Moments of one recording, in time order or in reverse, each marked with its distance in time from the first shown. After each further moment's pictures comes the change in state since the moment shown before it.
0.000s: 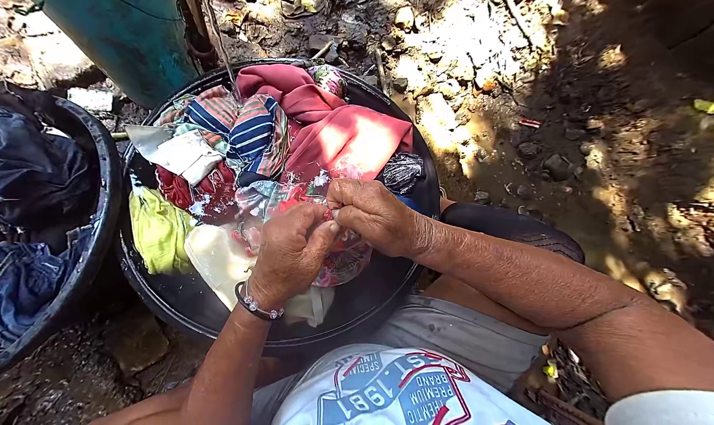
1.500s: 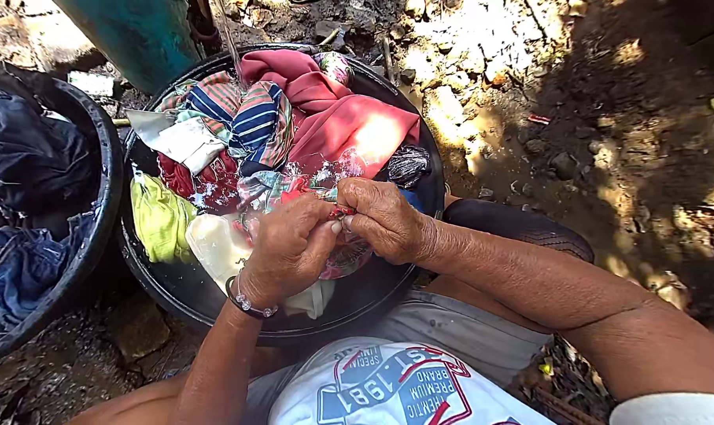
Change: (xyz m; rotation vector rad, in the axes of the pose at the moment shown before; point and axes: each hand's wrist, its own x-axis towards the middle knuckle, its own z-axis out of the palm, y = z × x) left_hand 0.001 0.006 -0.012 0.047 -0.066 0.174; right_hand -0.011 0.002 0.006 -0.084 0.076 -0.240
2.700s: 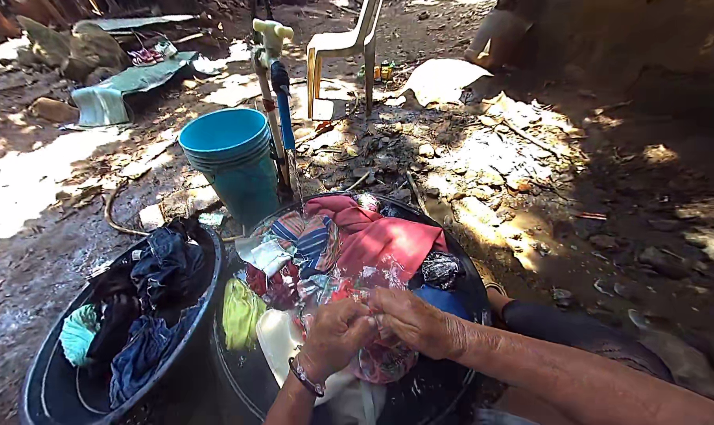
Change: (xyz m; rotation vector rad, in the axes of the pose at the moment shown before) left_hand -0.002 -0.008 -0.003 -0.042 0.007 -0.090; right_hand -0.002 -0.002 0.001 -0.005 -0.080 0.052
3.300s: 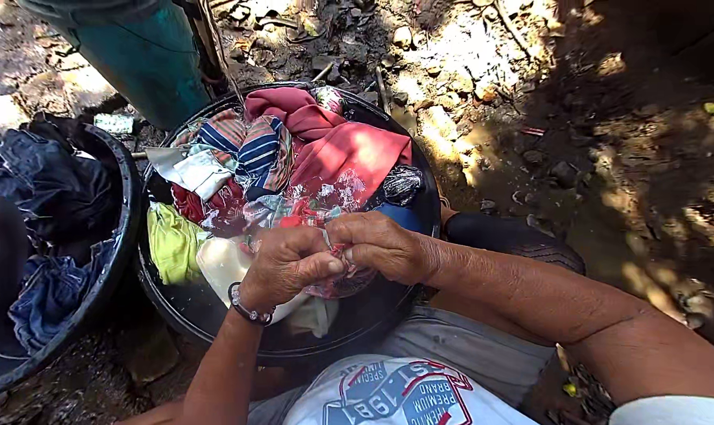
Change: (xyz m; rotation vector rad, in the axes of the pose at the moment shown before) left_hand 0.004 0.002 -0.004 -0.597 -0.155 -0.157; right_hand 0.007 -0.011 -0.014 0.373 -0.055 -0.086
